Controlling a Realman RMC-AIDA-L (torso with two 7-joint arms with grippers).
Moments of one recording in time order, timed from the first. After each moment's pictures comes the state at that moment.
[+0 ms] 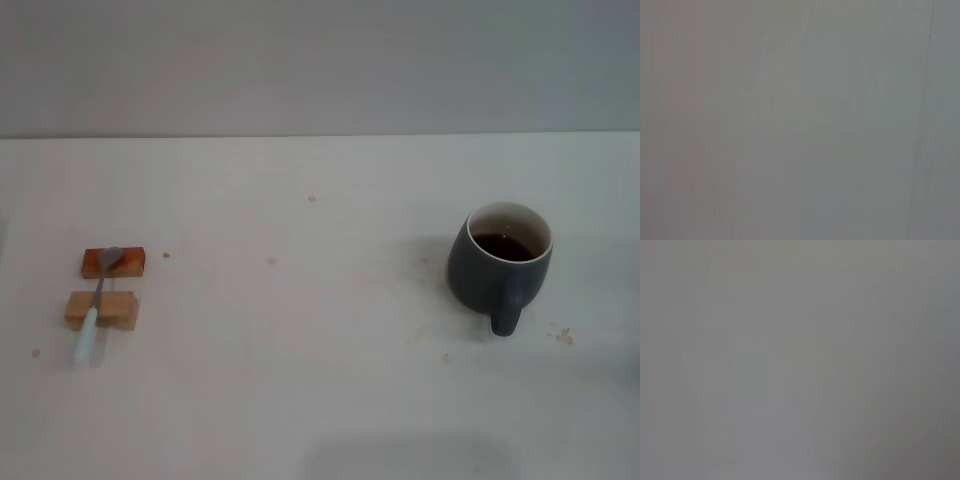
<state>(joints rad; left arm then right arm) -0.21 -1.98 -1.60 -0.48 2.89 0.89 -0.33 0.34 2.09 1.76 0.22 -2.78 -0.99 -0.02</state>
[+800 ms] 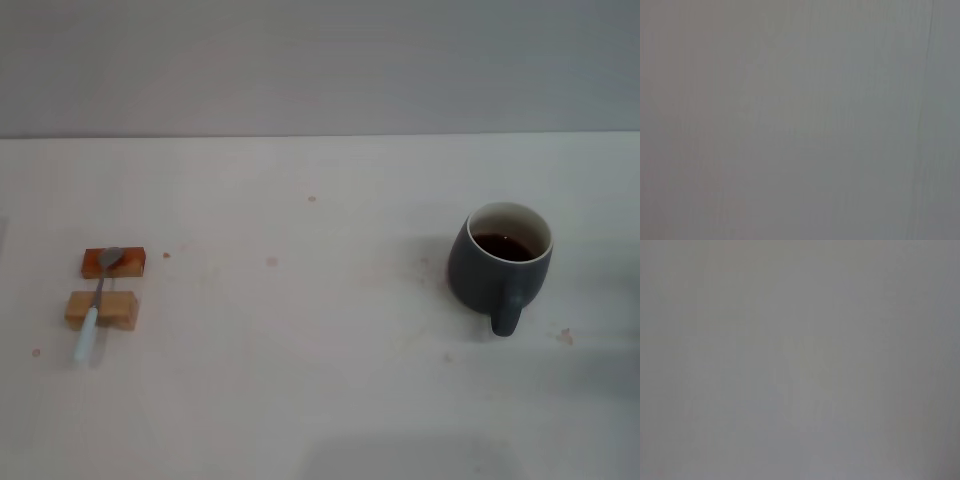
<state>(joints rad) -0.21 -1.98 -1.60 -0.48 2.89 0.89 -0.33 0.34 2.09 1.53 0.21 -2.78 -0.99 0.05</state>
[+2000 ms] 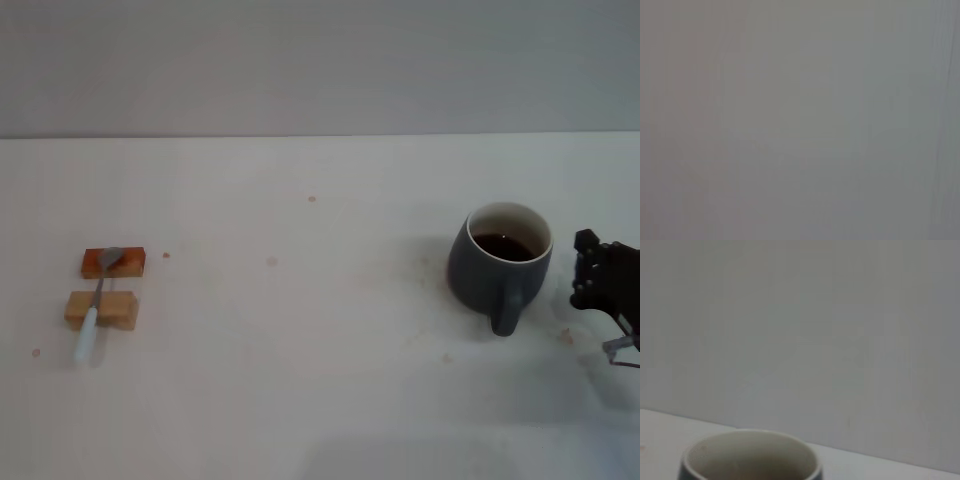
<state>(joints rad) -0.13 -2.01 -1.64 -0.56 2.89 0.92 -0.33 0.31 2.08 1.12 0.31 -2.79 -0.93 0.06</state>
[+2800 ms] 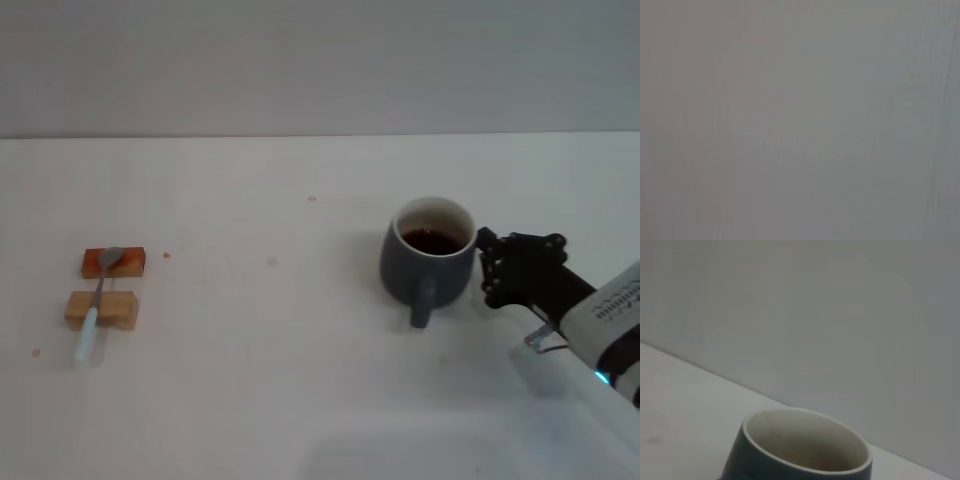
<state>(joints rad) -0.13 -2.05 -1.67 -0.57 2.89 0.92 -0.32 0.42 2.07 1.01 0.36 -2.92 -0.79 0.06</state>
